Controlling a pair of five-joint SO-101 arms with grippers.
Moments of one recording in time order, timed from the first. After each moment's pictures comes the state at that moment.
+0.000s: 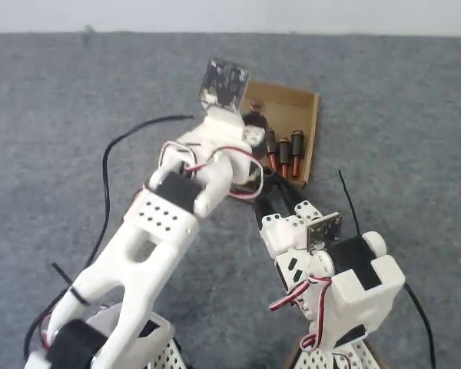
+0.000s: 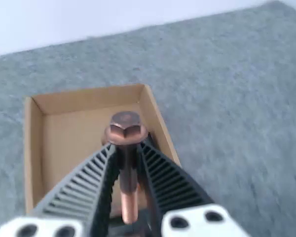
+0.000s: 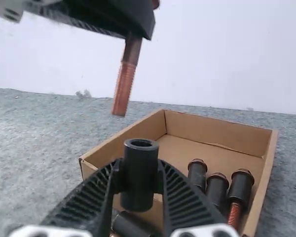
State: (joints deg) left arm 24.8 -25.1 37.1 32.4 12.6; right arm -26.2 13.1 92.7 -96.3 -5.1
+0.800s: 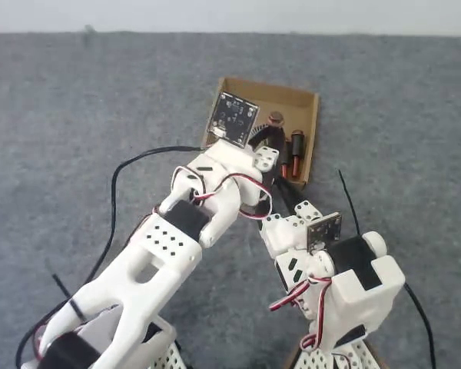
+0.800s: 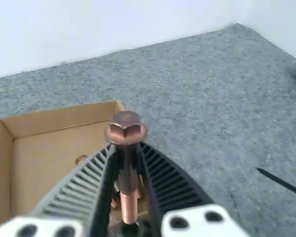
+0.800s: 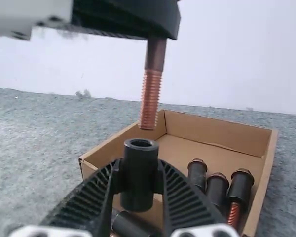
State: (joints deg) left arm 29.2 -29.5 49.4 16.1 12.7; right arm -26.2 13.1 92.7 -96.3 -5.1
